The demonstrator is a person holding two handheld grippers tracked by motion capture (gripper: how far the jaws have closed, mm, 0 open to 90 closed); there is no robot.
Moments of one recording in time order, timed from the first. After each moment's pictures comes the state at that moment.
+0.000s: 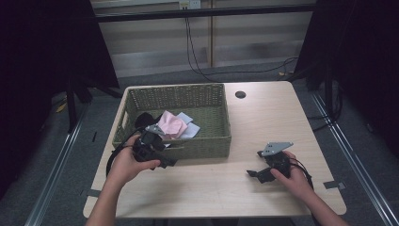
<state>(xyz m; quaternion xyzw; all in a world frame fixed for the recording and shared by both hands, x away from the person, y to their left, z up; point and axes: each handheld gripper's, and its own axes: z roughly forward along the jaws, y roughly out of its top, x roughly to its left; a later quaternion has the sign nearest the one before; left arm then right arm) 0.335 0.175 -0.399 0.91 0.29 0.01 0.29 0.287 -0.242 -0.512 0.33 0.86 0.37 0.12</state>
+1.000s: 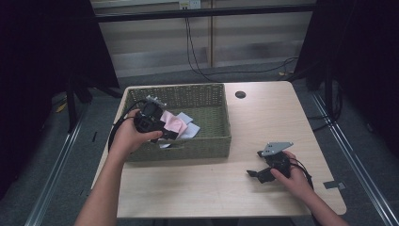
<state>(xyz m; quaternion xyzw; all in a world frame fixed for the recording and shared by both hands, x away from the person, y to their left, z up) 0.395 0.164 -0.354 0.90 0.33 0.02 0.30 0.287 -0.242 -0.512 0.33 0.86 0.37 0.12</state>
